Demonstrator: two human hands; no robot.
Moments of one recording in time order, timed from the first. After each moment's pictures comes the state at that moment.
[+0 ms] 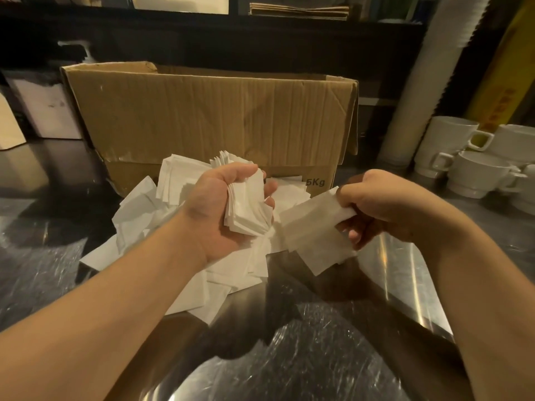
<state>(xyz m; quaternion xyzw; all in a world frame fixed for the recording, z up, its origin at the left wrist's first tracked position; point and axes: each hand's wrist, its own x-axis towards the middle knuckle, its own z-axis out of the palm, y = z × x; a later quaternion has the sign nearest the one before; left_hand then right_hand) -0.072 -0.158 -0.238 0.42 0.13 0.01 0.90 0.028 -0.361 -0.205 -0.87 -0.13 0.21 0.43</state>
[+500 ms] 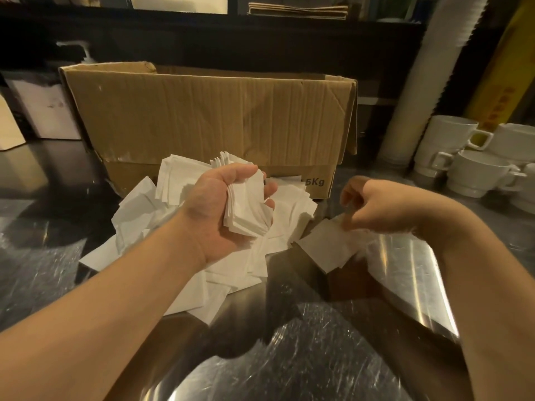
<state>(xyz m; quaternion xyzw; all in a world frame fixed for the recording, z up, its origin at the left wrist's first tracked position) -0.073 -0.157 -0.238 0.43 0.15 0.01 0.89 0.039 -0.375 -0.207 -0.95 -0.24 0.13 0.15</state>
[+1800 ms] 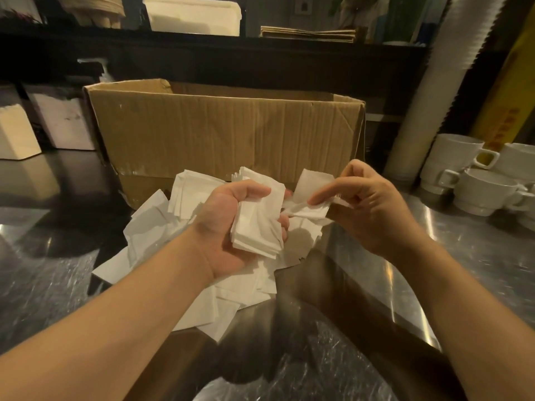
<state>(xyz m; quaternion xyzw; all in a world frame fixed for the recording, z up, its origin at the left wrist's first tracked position) -0.078 -0.157 -0.234 0.39 0.10 -0.06 0.91 0.029 -0.349 -0.229 -0.77 -0.45 -0.11 0.44</state>
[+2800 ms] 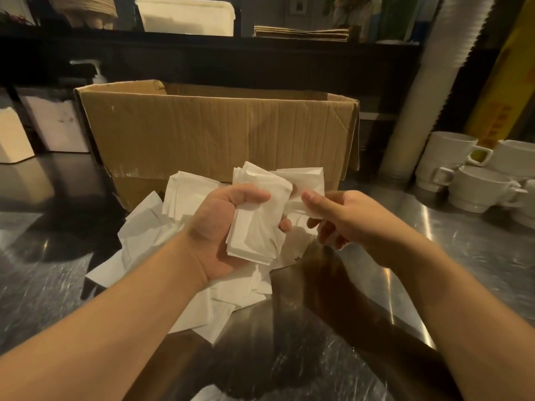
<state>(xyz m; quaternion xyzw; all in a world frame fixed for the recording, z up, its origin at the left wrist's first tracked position) -0.078 -0.155 -0.239 0.45 0.01 -0.07 0.89 0.024 -0.339 -0.228 -0.85 -0.27 0.12 0.43</state>
